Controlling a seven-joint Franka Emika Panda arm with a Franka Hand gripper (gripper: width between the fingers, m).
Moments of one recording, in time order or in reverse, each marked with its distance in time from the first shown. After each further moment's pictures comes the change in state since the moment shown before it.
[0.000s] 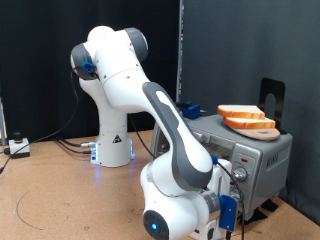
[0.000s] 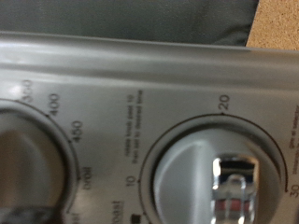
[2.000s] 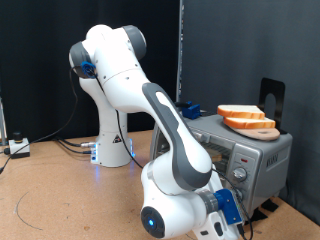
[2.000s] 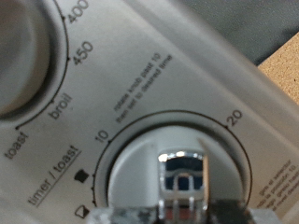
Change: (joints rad) arm -0.027 -0.014 0.029 -0.060 0.004 0.097 -0.626
